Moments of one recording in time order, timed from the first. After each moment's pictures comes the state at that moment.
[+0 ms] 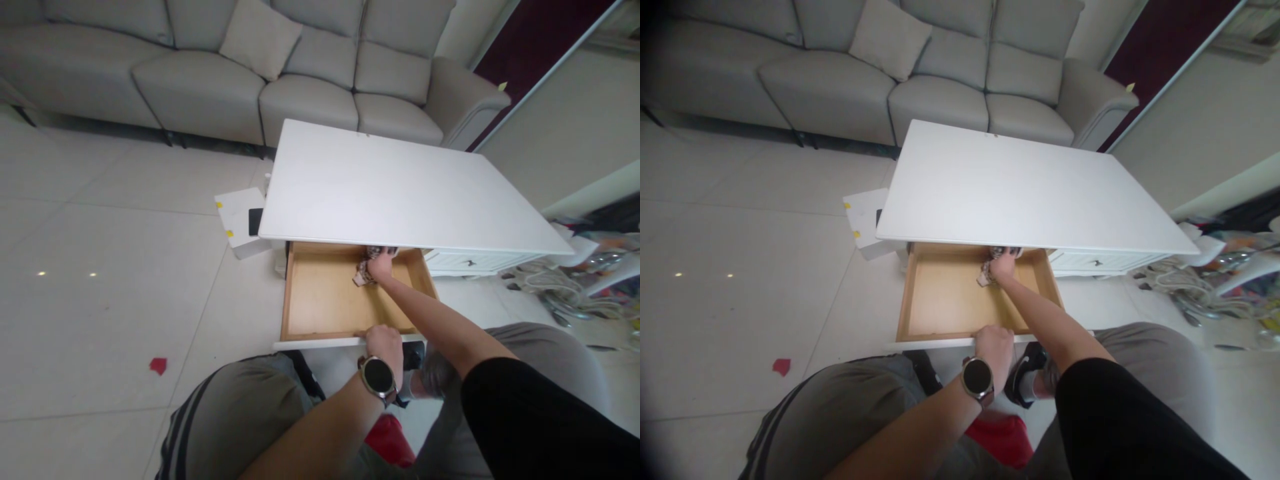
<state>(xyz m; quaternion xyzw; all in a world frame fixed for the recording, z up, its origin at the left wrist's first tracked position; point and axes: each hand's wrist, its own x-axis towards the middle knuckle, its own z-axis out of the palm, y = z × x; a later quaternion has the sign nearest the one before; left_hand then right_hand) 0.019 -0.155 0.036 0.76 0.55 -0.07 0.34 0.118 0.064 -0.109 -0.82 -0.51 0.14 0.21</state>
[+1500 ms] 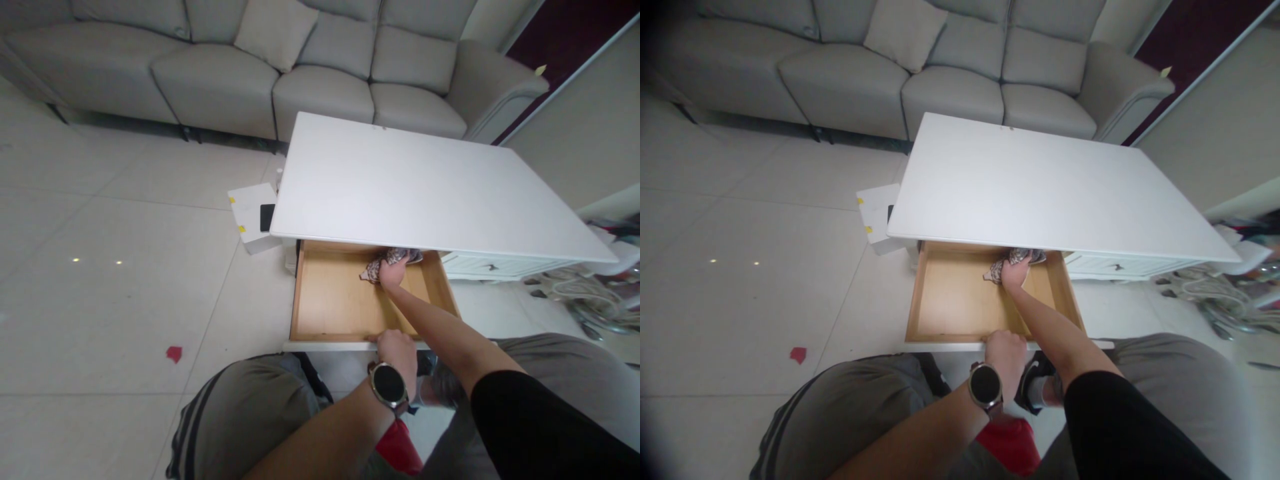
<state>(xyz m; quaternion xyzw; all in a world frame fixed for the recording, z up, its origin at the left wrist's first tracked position) 0.025 -0.148 0.030 0.77 0.52 -0.12 0.34 0.116 0.051 -0.149 -0.83 -0.45 0.08 0.32</state>
